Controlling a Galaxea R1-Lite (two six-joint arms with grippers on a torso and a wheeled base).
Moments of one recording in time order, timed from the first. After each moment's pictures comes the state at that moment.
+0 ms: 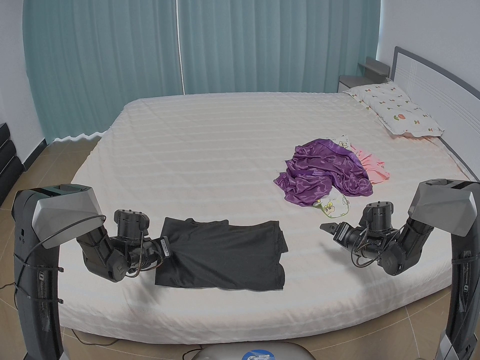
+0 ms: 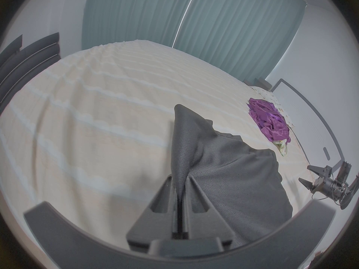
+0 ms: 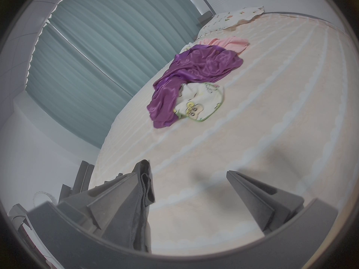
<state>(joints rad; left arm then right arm) -0.18 2.40 -0.84 -0.89 -0.04 -0.45 0.21 2.38 -0.80 -1.05 0.08 0.72</state>
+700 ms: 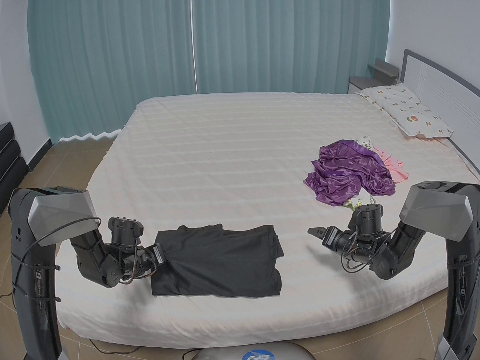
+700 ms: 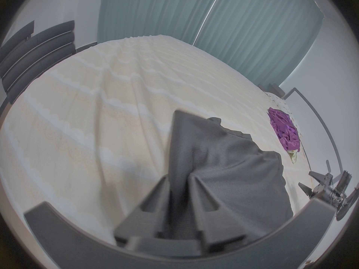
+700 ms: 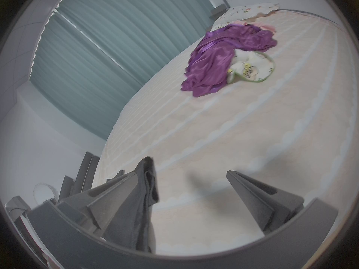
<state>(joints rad) -0.15 2.38 -0.75 -0.90 -0.03 -0.52 0.27 2.39 -0.82 -1.04 0.08 0.71</state>
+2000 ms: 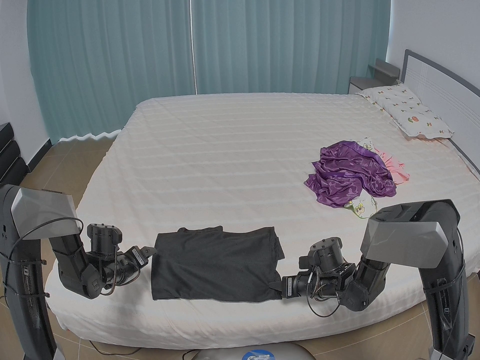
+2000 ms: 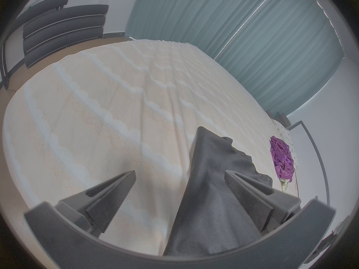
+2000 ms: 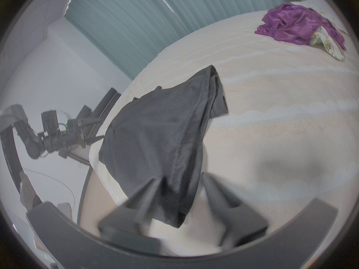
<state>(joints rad) -0.08 2.31 -0.53 -1.08 -0.04 -0.72 0.54 2.49 -0.79 -1.01 0.23 0.45</state>
